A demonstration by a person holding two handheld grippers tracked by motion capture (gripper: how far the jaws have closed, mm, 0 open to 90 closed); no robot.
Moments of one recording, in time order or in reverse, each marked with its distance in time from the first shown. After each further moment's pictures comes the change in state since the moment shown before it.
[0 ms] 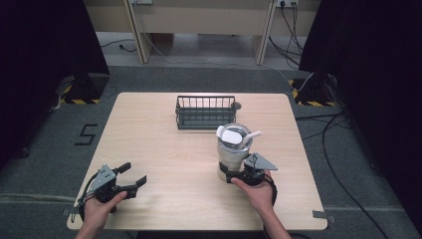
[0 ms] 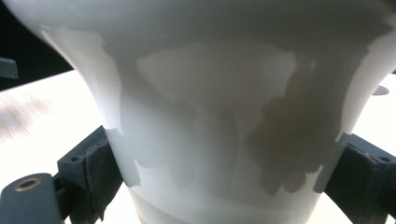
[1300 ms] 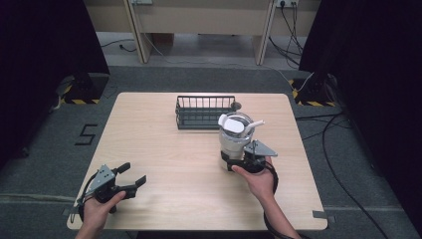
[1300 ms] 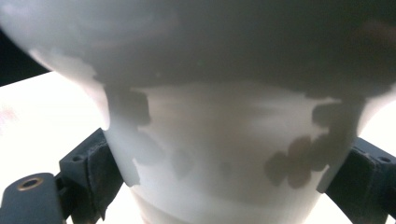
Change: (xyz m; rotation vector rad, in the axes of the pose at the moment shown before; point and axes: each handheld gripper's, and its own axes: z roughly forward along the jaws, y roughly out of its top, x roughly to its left) left arm 0.001 0.000 -0.001 -0.004 0.000 -0.010; right arm -0.015 0.033 0.011 0.043 -0.043 -0.034
